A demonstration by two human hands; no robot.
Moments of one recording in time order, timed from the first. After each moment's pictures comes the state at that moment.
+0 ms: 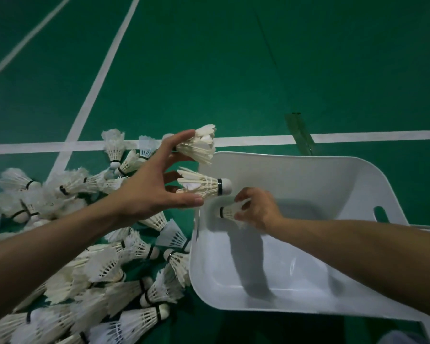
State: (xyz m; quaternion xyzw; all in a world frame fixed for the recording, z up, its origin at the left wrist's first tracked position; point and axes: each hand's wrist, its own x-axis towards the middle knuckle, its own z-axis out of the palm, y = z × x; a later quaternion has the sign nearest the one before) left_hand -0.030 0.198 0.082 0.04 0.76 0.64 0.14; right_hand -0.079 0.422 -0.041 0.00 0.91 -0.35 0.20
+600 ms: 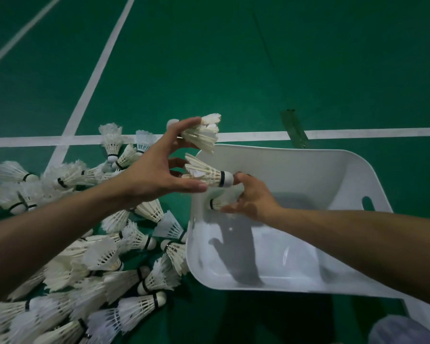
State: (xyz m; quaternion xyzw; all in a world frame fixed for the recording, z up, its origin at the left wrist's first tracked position) left_hand -0.033 0.206 0.091 0.06 0.78 0.61 0.14; right_hand -0.074 0.420 -0.030 -0.09 0.91 -0.38 0.17
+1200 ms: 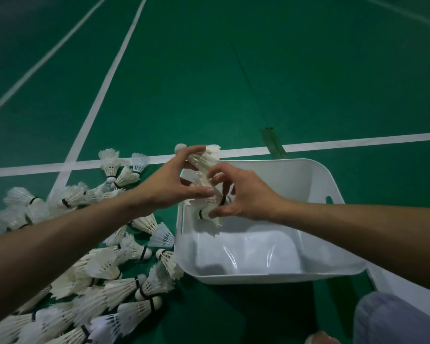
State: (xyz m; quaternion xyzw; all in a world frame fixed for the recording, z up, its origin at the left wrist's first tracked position) left_hand -0.023 0.247 0.110 0.06 0.83 0.53 0.16; right_hand -0.037 0.438 0.087 -0.25 0.88 -0.39 0.12
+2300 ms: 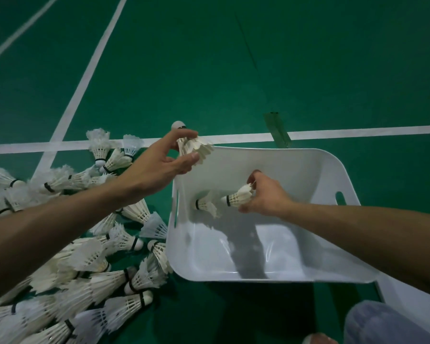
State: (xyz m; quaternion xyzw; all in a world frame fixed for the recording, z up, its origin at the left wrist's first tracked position) left_hand -0.041 0.239 0.095 0.02 0.83 0.54 0.10; right_hand -0.070 0.477 0.000 -0.01 0.94 -0.29 0.19
